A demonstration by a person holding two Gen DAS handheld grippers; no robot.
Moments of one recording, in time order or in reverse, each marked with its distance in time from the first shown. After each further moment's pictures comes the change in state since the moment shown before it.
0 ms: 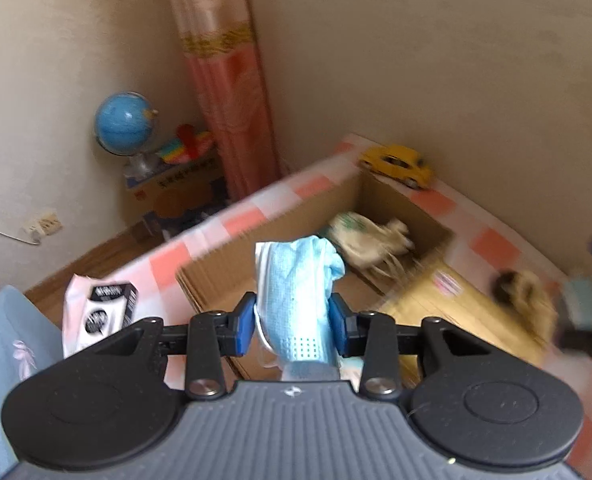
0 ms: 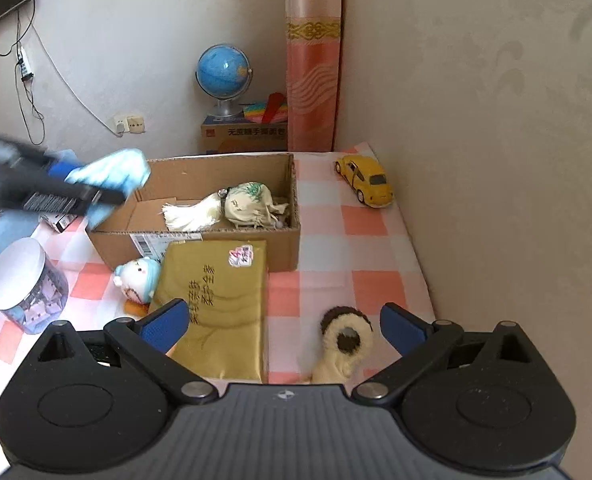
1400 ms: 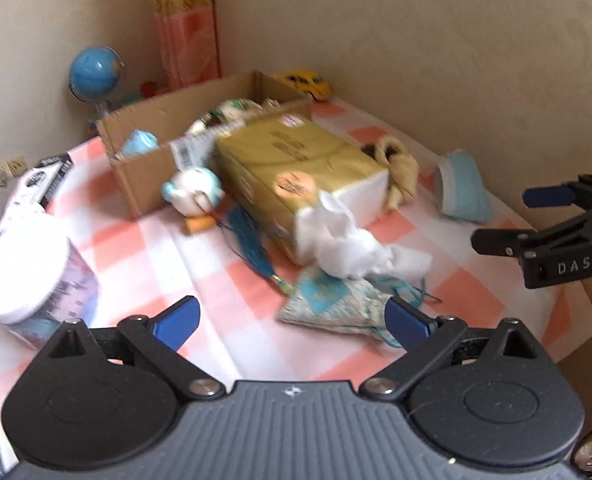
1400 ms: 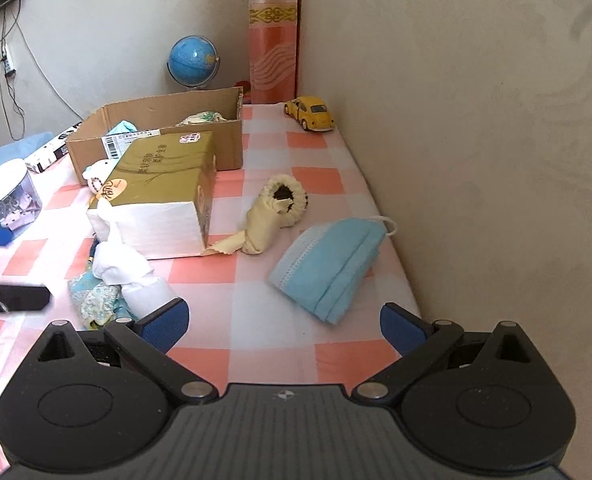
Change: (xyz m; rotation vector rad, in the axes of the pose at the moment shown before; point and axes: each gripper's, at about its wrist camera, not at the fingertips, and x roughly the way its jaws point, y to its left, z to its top) left arm -0.071 -0.102 -0.150 -0.062 0.029 -0.139; right arm -0.031 -0.032 -0.130 0.034 -0.030 -0.071
